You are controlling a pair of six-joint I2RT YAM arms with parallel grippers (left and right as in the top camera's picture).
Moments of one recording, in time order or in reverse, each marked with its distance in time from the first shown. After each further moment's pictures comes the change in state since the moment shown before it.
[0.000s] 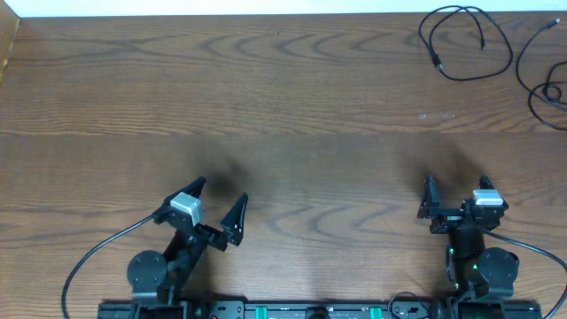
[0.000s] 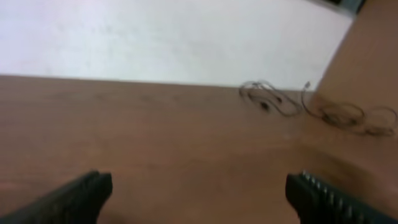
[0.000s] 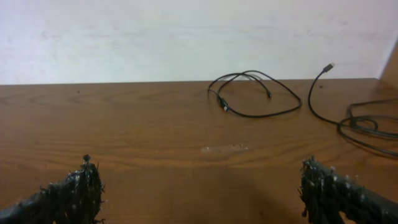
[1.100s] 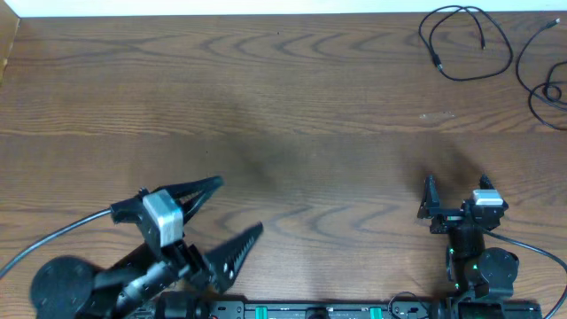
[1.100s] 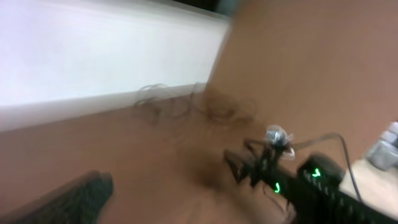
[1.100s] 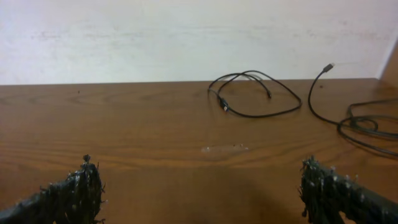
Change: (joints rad) left arm 0.000 0.456 0.933 -0.536 0.415 -0.025; right arm 0.000 0.000 0.000 0.000 0.000 0.000
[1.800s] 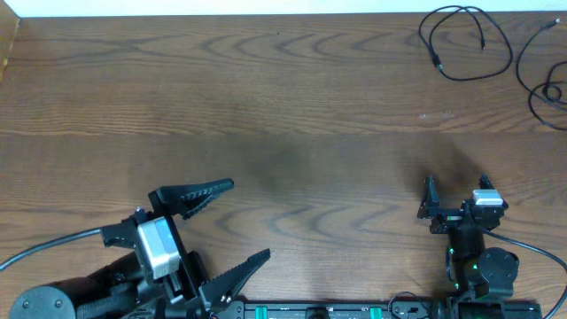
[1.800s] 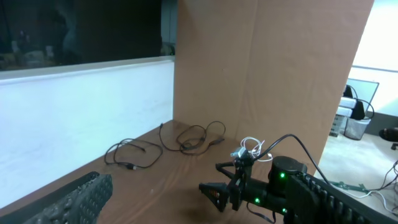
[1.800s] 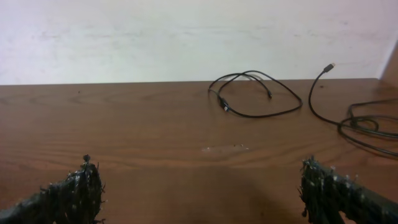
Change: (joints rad) left arm 0.000 0.004 0.004 0.301 0.195 -0.001; right arm 0.000 0.000 0.000 0.001 0.000 0.000
